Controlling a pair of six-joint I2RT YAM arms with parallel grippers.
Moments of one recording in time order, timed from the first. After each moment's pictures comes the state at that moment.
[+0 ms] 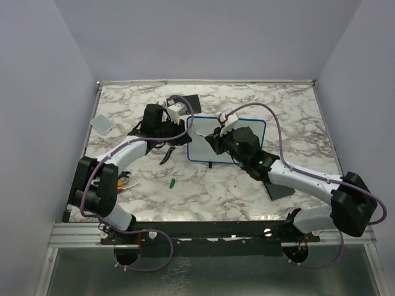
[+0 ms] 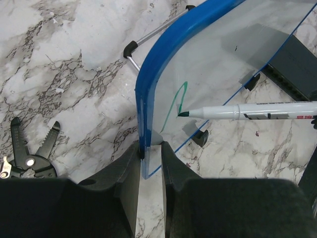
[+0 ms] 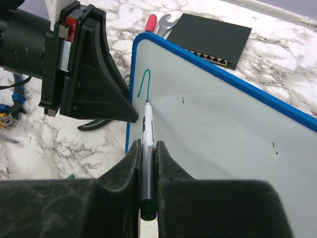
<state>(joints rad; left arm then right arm) -0.33 1.55 0.96 -0.02 0.63 -0.07 0.82 1.35 0.81 0.32 0.16 0.12</state>
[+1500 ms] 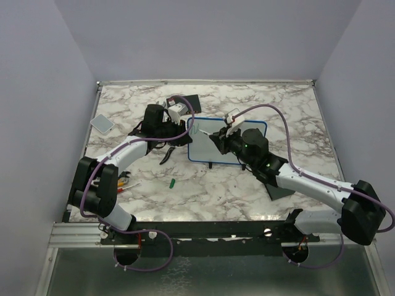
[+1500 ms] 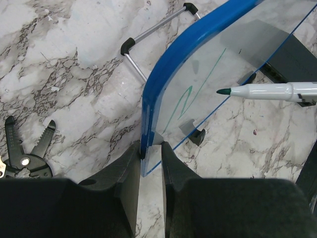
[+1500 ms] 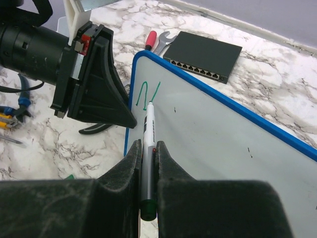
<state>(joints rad) -0.34 1.55 0.96 -0.02 0.62 -0.07 0.82 1.24 0.78 0.32 0.13 0.08</state>
